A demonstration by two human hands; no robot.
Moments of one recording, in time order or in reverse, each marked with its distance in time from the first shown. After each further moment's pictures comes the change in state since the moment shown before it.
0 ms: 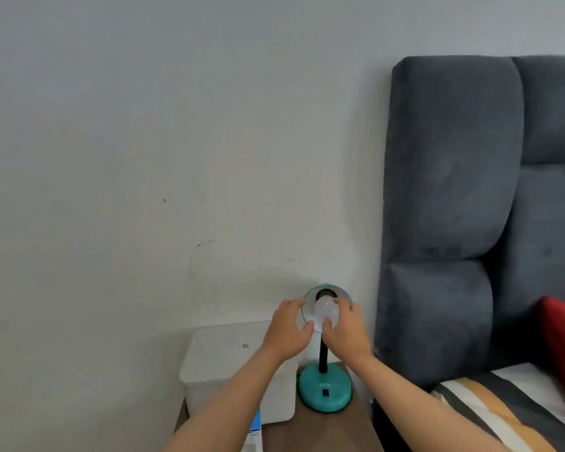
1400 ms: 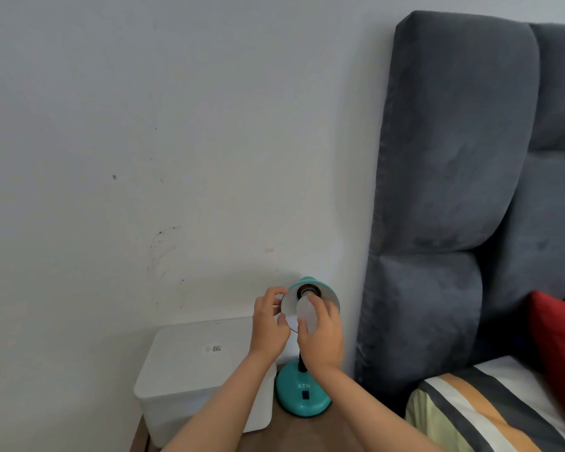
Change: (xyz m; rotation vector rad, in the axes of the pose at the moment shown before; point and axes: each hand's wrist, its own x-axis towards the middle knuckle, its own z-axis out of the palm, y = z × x) left_hand 0.045 -0.036 0.041 -0.305 0.261 -0.028; right_hand 0.018 0.017 0.051 0.070 0.250 -0.006
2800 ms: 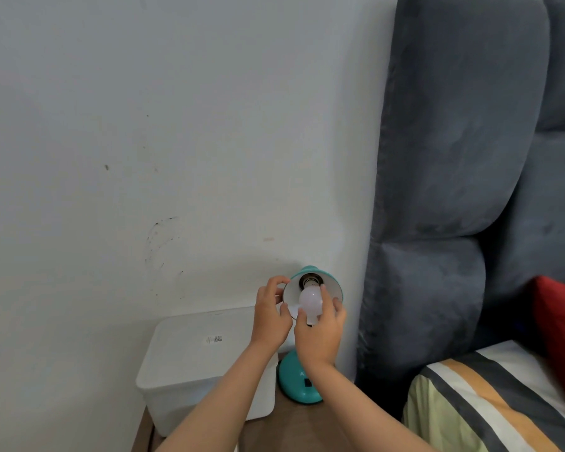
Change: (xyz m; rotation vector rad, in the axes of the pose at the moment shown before) left_hand 0.000 -0.002 0.001 0.056 -0.014 0.031; right_hand -0.015 -0.014 0.007 0.240 0.126 0.268
